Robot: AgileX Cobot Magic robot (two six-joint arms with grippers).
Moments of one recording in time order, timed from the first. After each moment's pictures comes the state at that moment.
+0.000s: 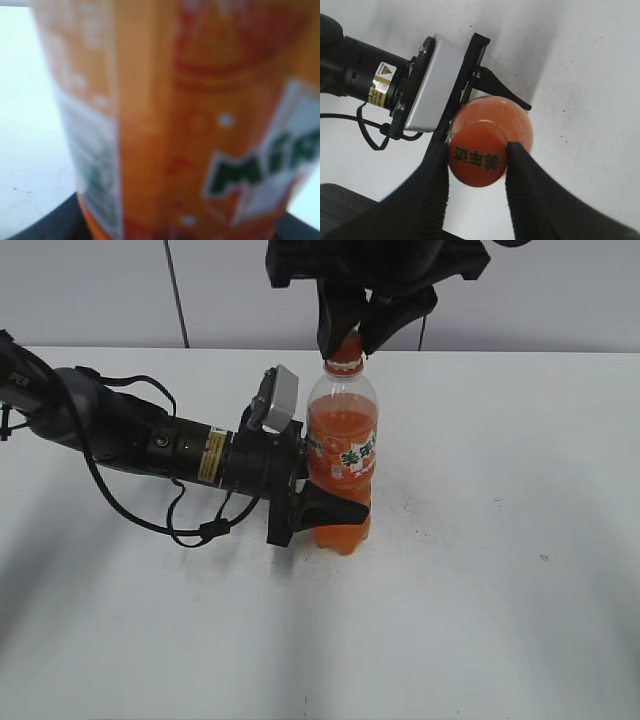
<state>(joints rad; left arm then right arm) -0.36 2.32 -1.31 1.51 -1.13 -0.75 0.68 1.86 -1.82 0.01 1.22 0.26</state>
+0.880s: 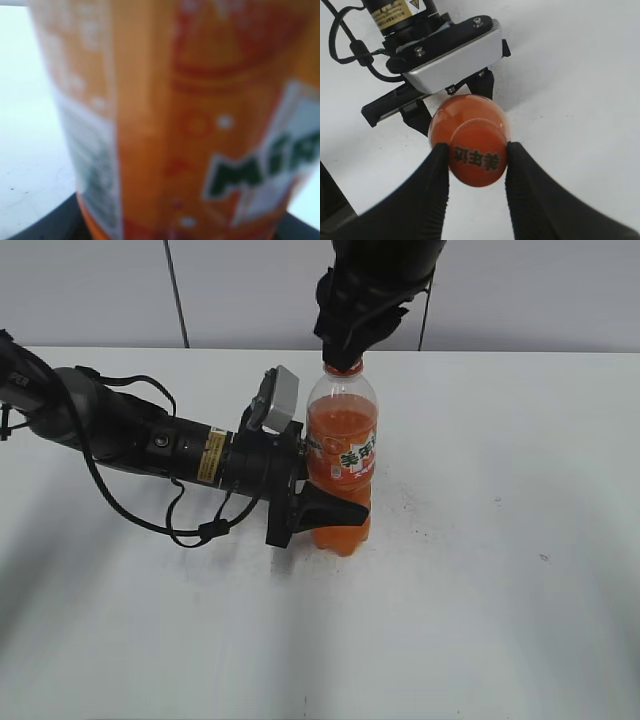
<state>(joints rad) -0.36 2.32 -1.31 1.52 -1.13 -0.75 0.68 1.86 -1.82 0.01 1.22 -0.49</state>
